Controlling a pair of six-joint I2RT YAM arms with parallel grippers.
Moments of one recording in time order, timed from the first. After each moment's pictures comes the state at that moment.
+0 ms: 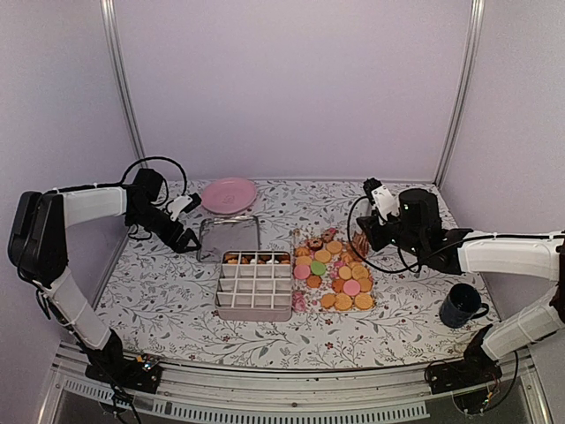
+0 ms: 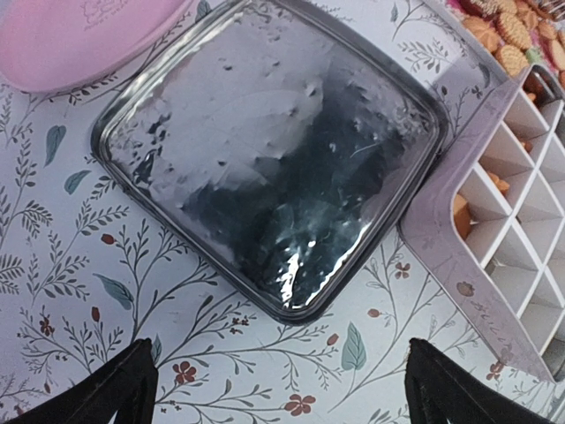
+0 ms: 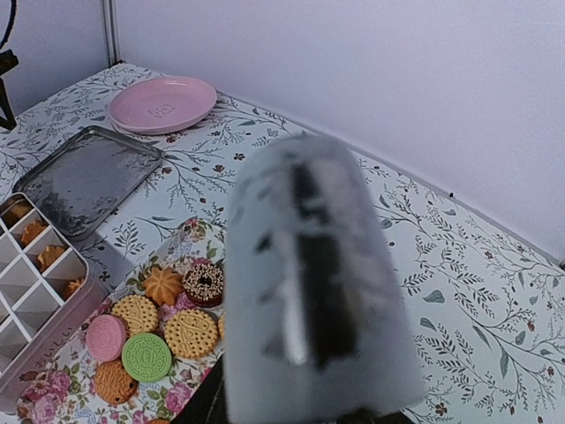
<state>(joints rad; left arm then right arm) -0.15 1.66 1.11 -0.56 0.37 0.50 0.67 1.34 0.73 0.23 0.21 -0.07</state>
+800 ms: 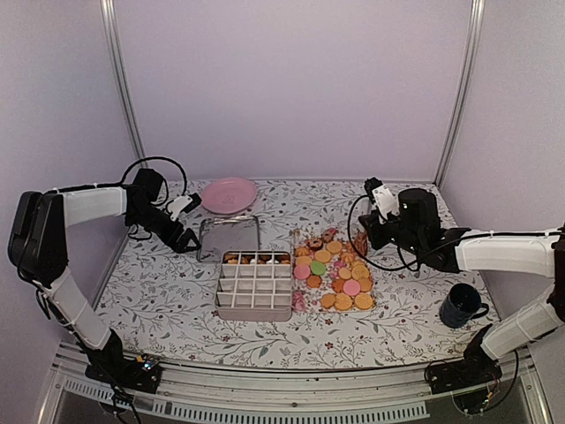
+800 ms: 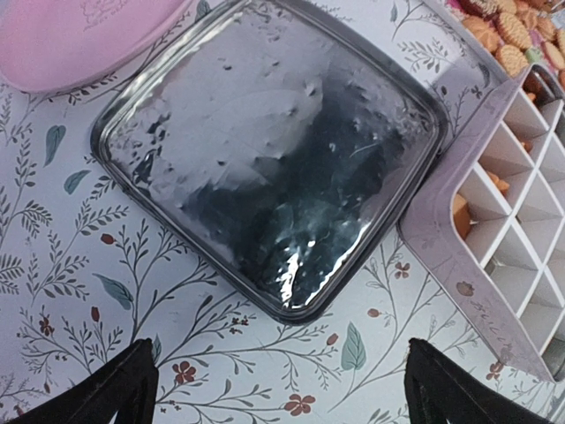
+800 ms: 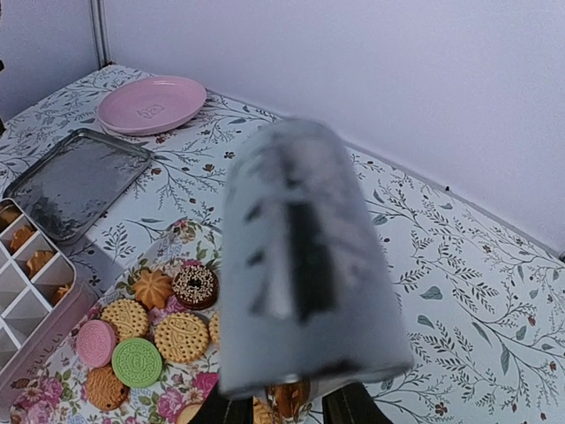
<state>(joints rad) -0.15 1.66 1.11 -0.56 0.37 0.50 0.65 1.38 0.73 0.25 0.20 -0.07</state>
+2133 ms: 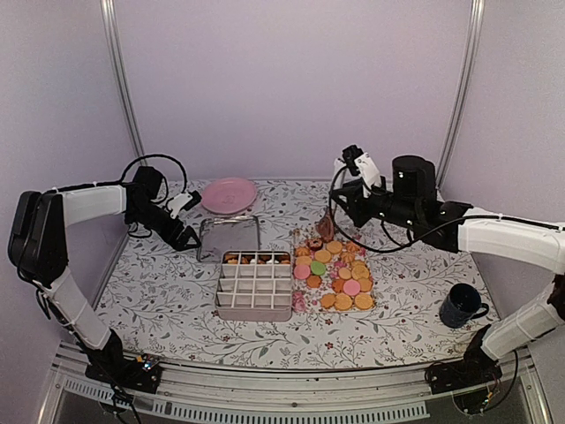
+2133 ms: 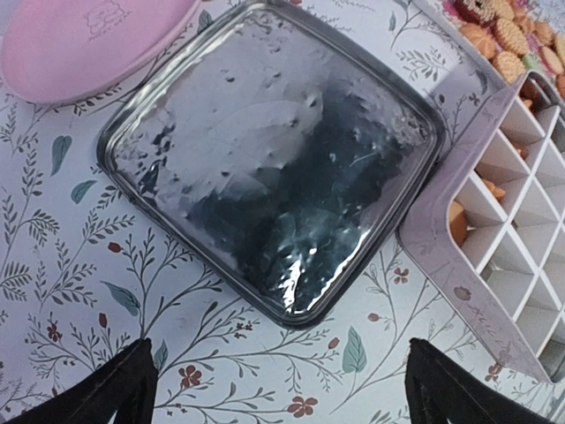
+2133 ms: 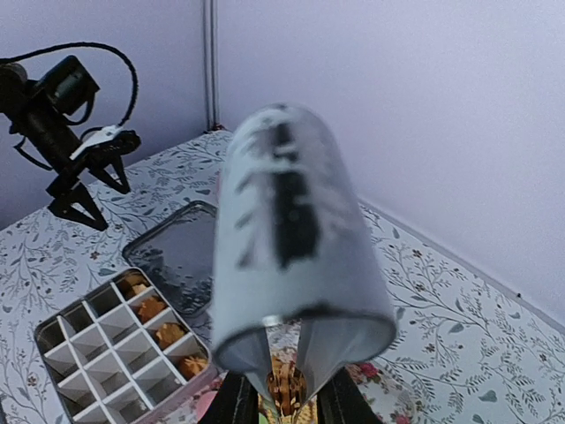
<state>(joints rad) -0.14 1.66 1.12 -0.56 0.38 0.50 0.72 1.35 0.96 0.14 -0.01 -0.07</state>
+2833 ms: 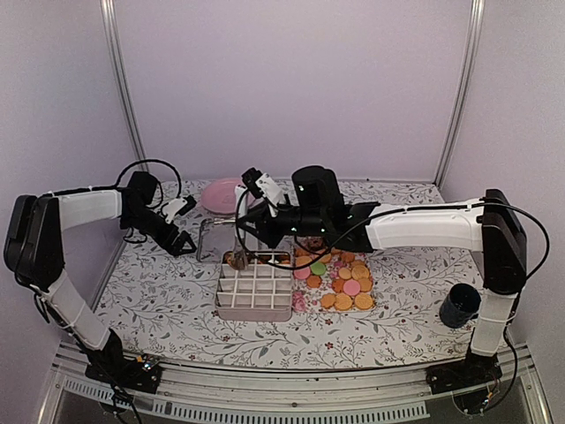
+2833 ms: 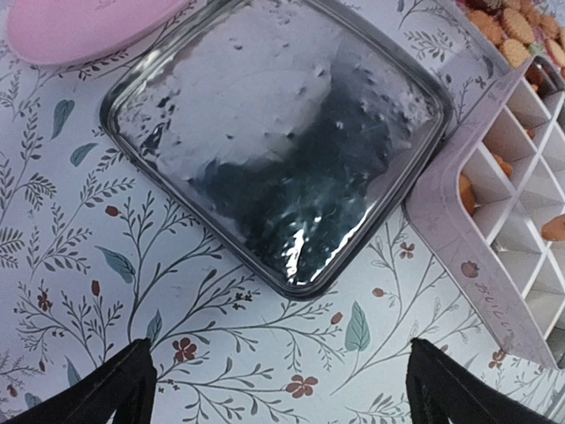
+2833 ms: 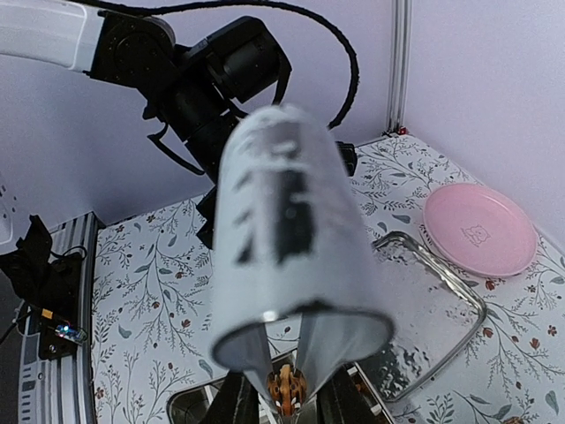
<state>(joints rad) -0.11 1.63 1.07 -0.56 0.38 0.50 1.00 1.90 1.43 0.19 -0.19 0.04</state>
